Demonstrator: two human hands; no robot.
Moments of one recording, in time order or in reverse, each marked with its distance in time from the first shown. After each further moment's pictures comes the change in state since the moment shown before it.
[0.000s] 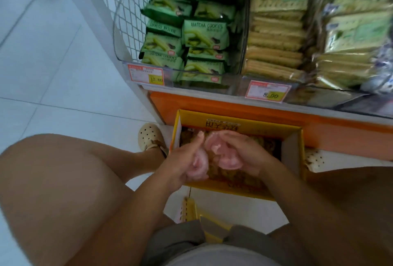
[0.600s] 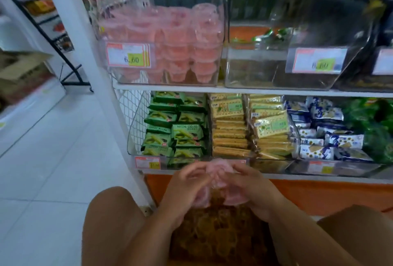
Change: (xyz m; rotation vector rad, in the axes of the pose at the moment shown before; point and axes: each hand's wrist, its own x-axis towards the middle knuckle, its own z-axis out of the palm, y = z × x) left_hand -0.117 0.084 0.051 0.343 -0.012 0.721; right_hand -0.138 -0.106 0.049 -0.212 0.196 -0.326
